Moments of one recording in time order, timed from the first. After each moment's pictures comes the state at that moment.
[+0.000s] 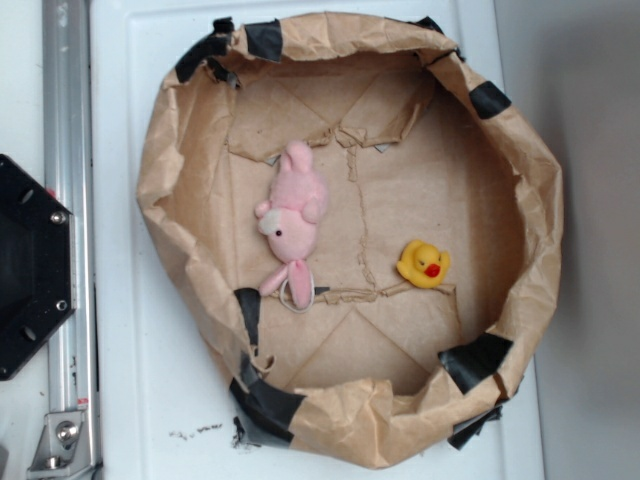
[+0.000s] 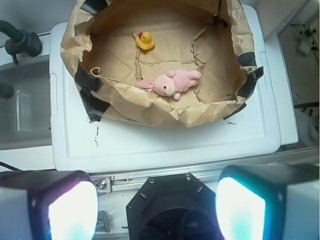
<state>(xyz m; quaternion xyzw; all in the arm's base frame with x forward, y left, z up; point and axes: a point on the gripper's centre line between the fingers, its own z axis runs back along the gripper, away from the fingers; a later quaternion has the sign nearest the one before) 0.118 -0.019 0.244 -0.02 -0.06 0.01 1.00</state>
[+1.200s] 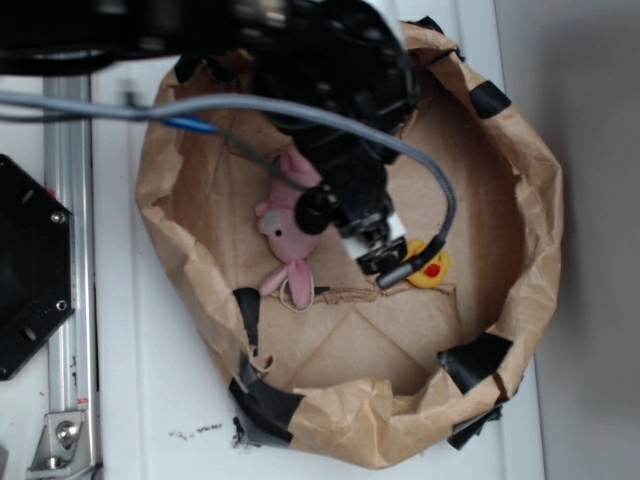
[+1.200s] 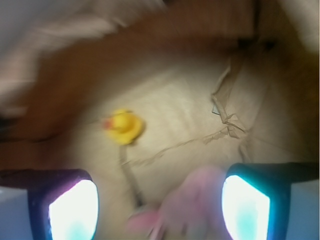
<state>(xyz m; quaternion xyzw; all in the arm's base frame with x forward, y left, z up) 0.270 0.023 0.095 -0.12 -0.08 0.19 0.97</state>
